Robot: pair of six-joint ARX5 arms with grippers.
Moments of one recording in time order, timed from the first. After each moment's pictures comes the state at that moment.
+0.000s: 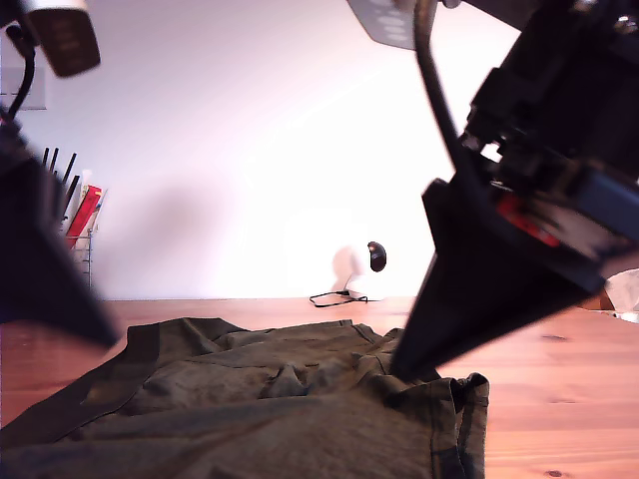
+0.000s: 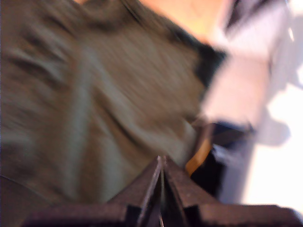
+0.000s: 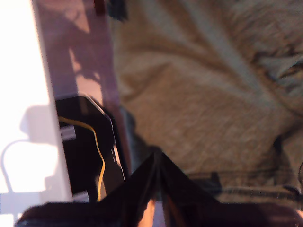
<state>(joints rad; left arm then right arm) -0.75 1.00 0.49 -0.45 0.31 0.32 1.04 1.19 0.59 -0.36 -0.01 -0.35</state>
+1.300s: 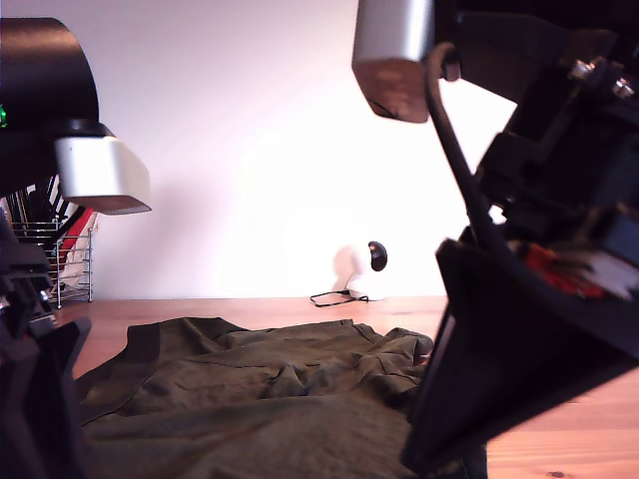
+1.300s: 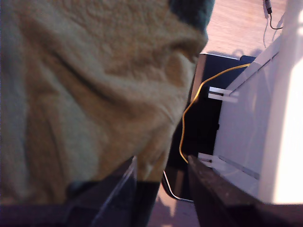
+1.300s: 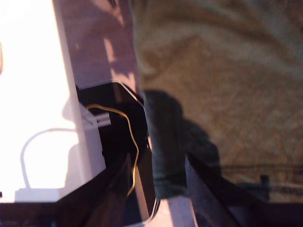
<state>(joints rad) -0.77 1.32 0.49 -0.36 0.25 0.49 0.95 1.28 0.59 -0.36 -0.20 -0.35</state>
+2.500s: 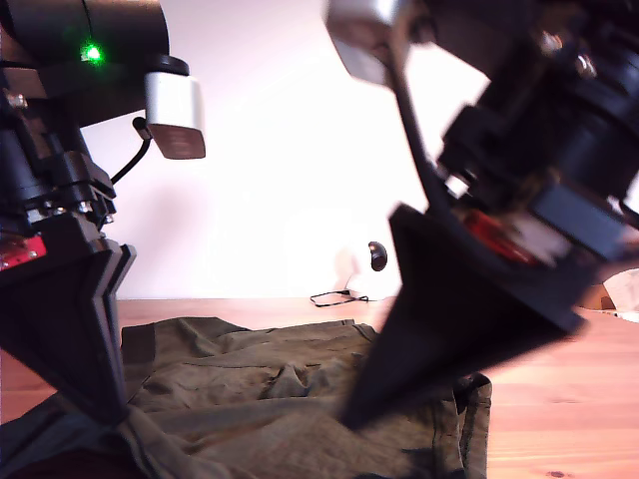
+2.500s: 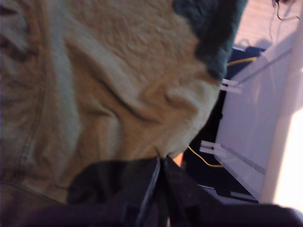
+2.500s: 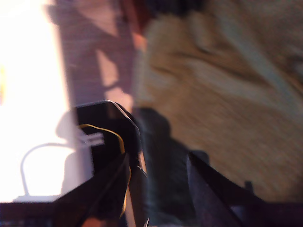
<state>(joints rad) -0.77 1.37 0.74 -0.65 0.21 0.50 0.98 1.28 0.60 -0.25 -0.20 -0.37</state>
